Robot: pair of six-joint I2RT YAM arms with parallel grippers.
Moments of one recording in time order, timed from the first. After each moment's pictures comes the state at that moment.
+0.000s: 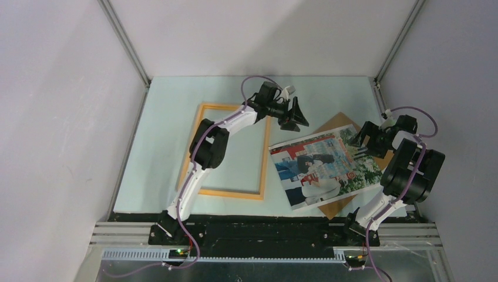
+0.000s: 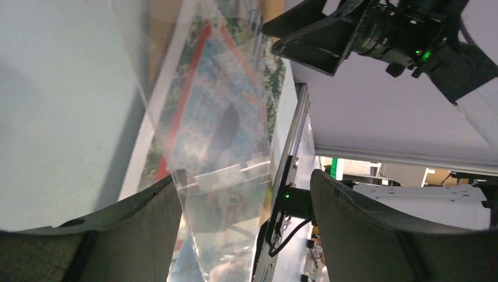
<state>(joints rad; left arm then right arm) -0.61 2.53 2.11 -0.17 0.95 -0.79 -0.51 1.72 1.02 -0.39 -0.53 -0.02</state>
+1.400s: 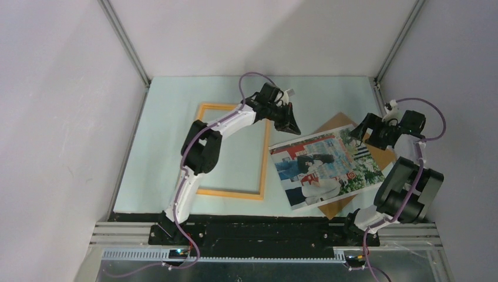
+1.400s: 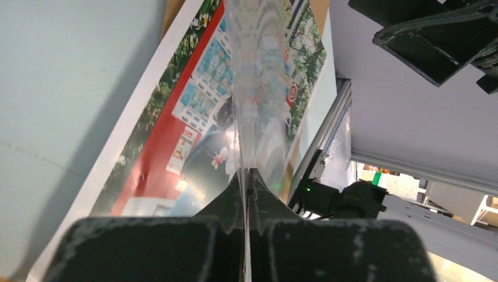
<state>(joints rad) -0.66 2.37 2.01 -0.40 0.73 -0.66 -0.51 1.53 1.00 -0.42 -0.69 -0.03</state>
